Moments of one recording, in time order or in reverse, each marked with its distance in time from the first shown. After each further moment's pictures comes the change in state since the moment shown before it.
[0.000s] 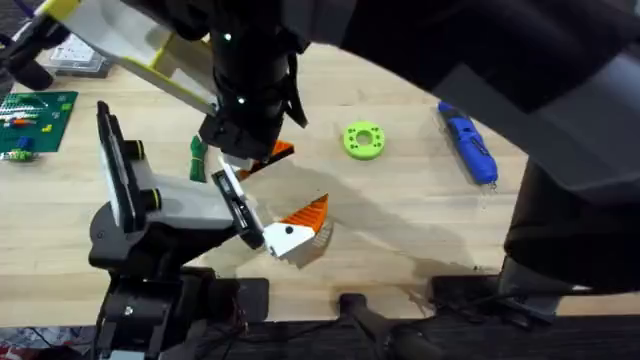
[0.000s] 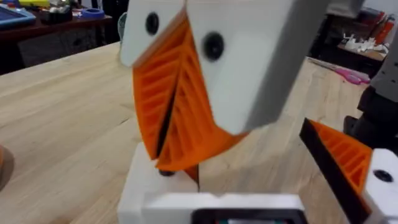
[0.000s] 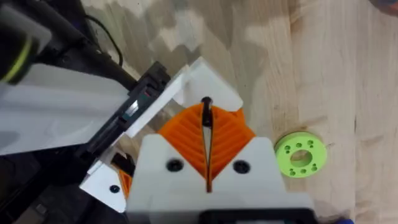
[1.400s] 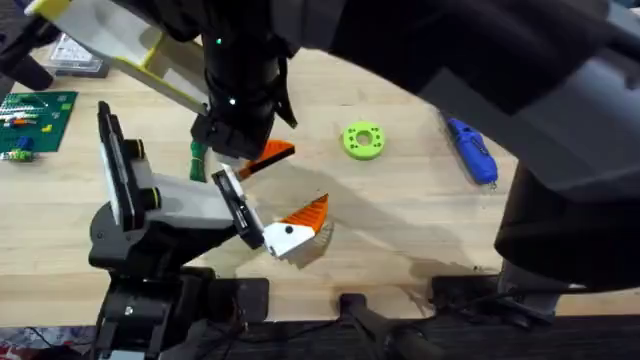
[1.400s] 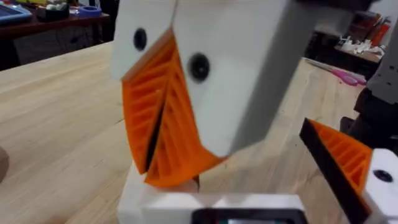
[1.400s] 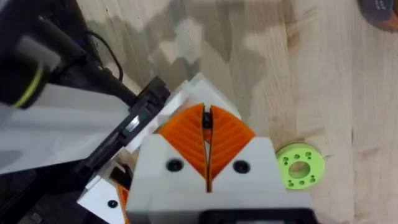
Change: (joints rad) left arm 0.000 0.000 0.000 0.000 0.000 -0.012; right arm 0.002 0.020 0.010 0.041 -0.001 0.000
